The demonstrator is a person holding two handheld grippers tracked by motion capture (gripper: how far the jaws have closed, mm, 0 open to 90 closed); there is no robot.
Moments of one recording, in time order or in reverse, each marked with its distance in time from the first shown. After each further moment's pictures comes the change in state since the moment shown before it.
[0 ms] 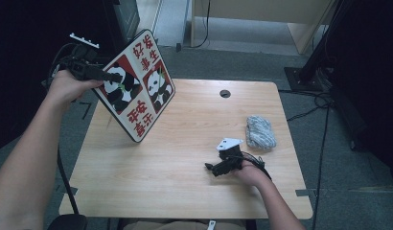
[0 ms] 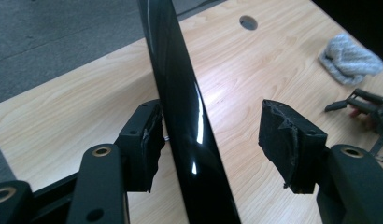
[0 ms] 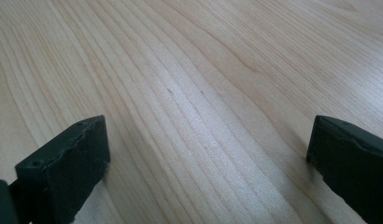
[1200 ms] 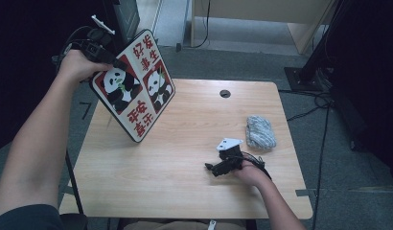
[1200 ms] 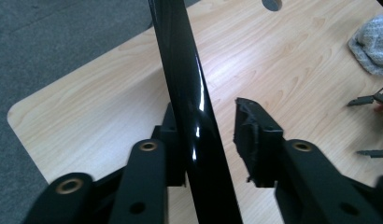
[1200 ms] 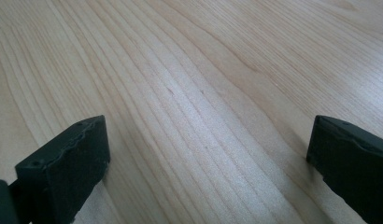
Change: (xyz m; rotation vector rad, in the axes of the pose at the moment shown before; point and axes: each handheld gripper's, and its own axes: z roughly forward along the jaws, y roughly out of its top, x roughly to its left) left arm 0.008 0.056 0.024 0.181 0.052 0.007; right arm 0.000 0.000 0.000 -0.001 -0.001 -0.001
